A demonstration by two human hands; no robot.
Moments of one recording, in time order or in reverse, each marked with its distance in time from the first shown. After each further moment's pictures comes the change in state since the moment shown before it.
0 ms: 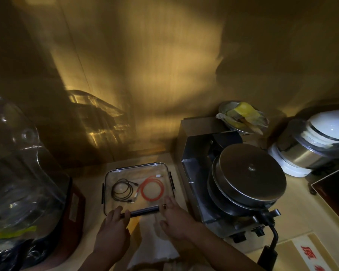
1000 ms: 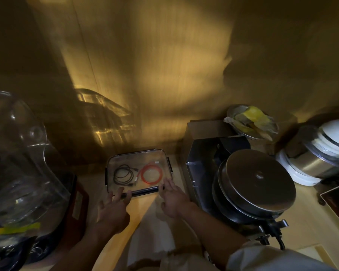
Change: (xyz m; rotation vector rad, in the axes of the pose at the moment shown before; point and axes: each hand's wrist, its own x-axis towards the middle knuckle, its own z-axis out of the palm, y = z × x) left_hand 0.061 -0.021 -0.010 0.053 -0.122 -0.108; right_hand 0.061 0.007 -0.029 -0.132 -0.008 0.039
